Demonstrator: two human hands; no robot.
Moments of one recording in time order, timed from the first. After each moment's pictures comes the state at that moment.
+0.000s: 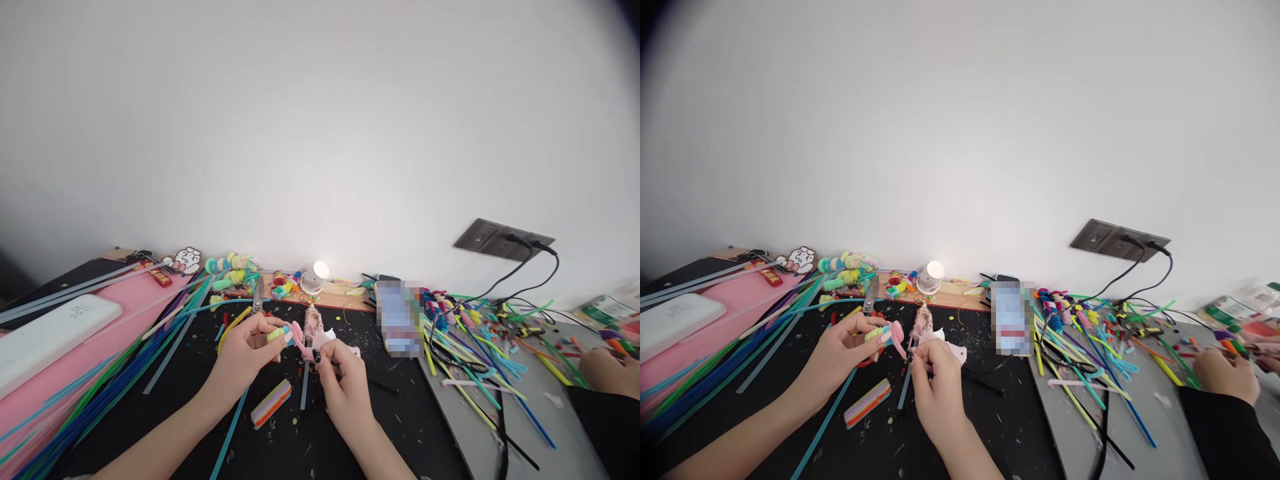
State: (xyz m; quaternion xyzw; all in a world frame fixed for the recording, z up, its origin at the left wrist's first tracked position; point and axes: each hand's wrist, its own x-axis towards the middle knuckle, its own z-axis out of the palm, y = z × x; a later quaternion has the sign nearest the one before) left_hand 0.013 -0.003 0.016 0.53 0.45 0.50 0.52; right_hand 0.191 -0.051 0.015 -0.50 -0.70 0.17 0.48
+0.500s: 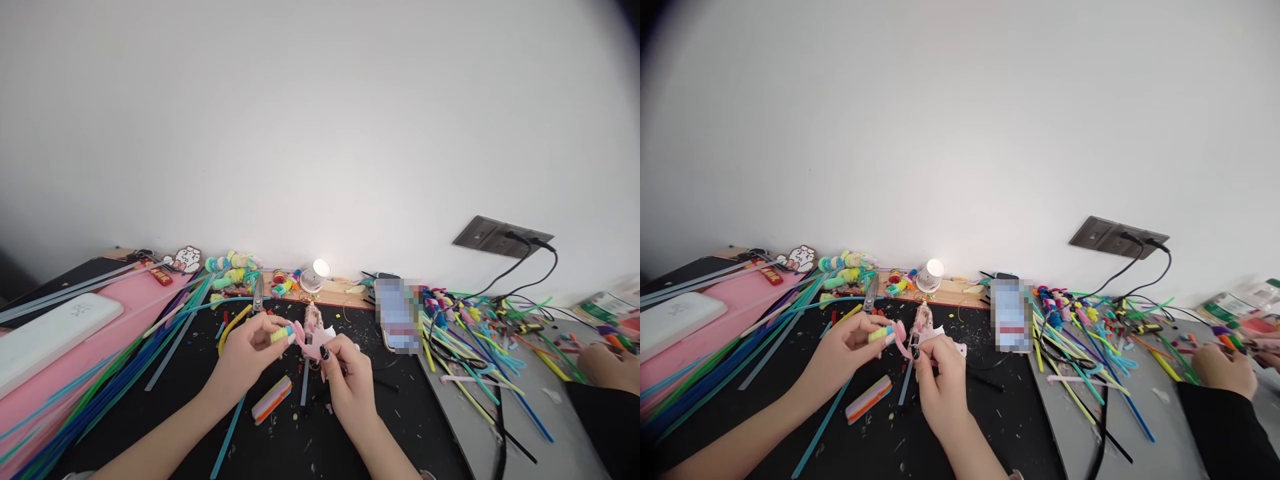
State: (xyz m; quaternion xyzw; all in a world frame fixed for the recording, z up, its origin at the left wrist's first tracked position) left_hand 0.014 -0.006 0.012 0.59 0.43 0.49 0.48; right_hand 0.195 -0.054 0.017 -0.51 -0.69 0.16 0.49
